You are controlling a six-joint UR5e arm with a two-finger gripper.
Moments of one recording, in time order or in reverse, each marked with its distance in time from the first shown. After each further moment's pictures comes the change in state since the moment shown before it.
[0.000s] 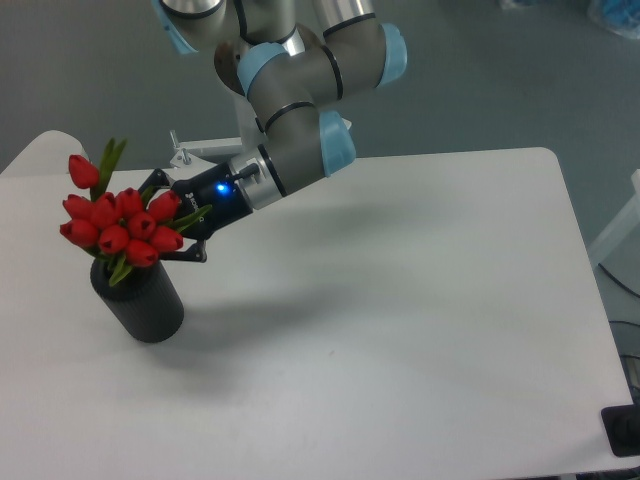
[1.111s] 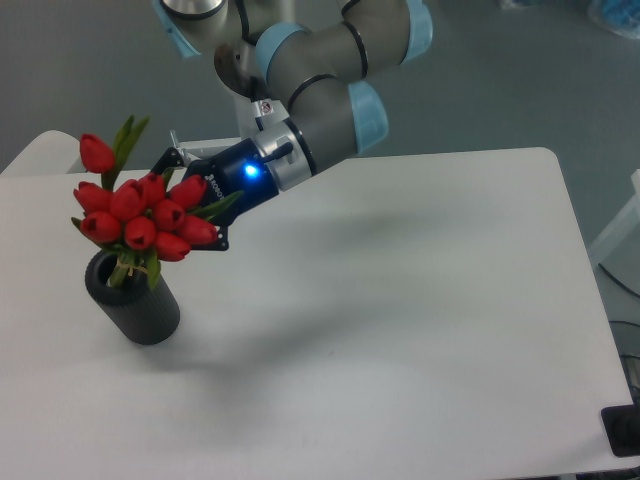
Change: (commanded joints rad) arm 0.074 0.041 0.104 0.000 -0.072 -0.287
